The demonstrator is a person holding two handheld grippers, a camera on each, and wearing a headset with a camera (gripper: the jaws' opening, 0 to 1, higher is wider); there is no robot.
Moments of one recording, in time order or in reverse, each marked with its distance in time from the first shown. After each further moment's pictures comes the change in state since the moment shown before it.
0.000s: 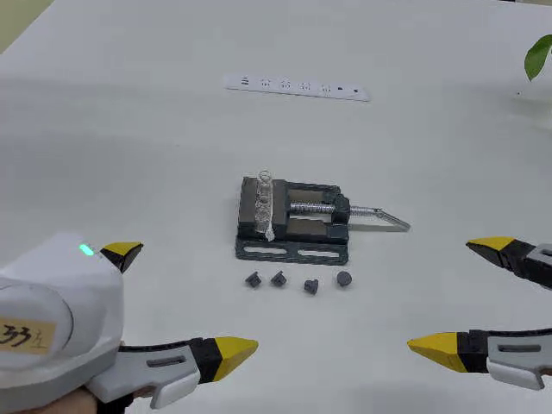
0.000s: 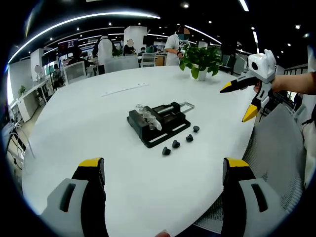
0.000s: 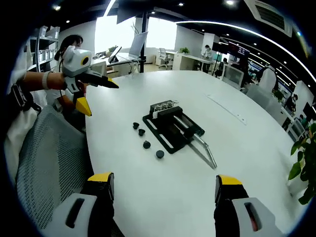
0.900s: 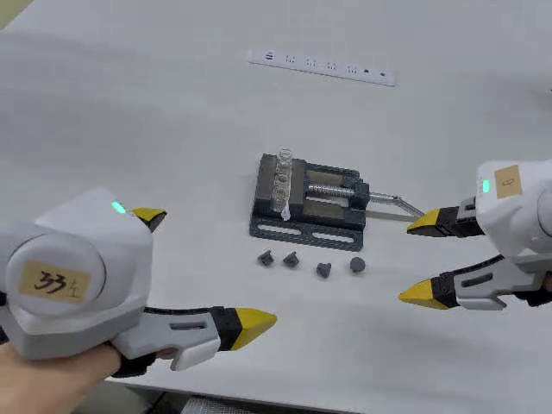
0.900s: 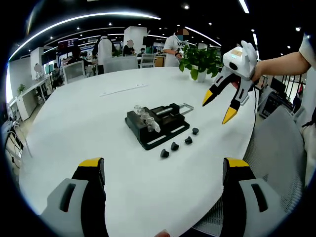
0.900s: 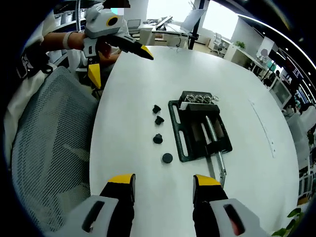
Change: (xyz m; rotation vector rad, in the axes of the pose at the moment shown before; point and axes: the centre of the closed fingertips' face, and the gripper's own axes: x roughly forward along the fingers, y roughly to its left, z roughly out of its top) left arm 0.006 -0.005 0.002 -0.014 -0.012 -0.014; right arm 0.053 0.005 0.011 -0.374 0.225 0.264
